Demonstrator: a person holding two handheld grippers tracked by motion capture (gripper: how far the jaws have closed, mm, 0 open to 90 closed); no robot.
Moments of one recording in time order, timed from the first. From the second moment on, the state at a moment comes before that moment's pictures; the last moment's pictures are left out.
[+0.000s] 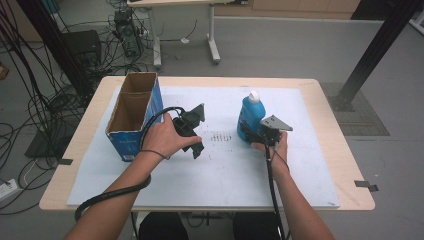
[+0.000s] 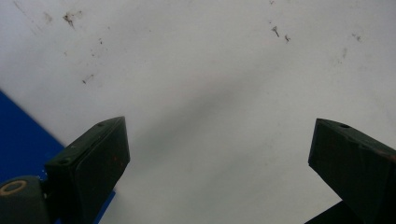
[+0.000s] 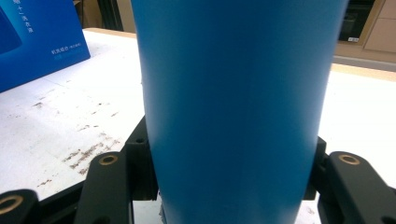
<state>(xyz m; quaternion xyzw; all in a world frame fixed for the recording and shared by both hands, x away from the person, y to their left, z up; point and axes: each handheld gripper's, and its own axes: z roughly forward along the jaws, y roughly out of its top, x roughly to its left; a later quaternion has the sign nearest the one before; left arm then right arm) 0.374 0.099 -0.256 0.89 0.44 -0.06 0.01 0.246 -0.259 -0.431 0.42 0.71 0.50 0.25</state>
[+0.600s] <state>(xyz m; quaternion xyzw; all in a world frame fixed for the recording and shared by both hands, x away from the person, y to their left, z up) 0.373 0.095 -0.256 0.90 0.44 -0.06 0.01 0.246 -0.260 -0.431 0.42 0.71 0.50 0.25</state>
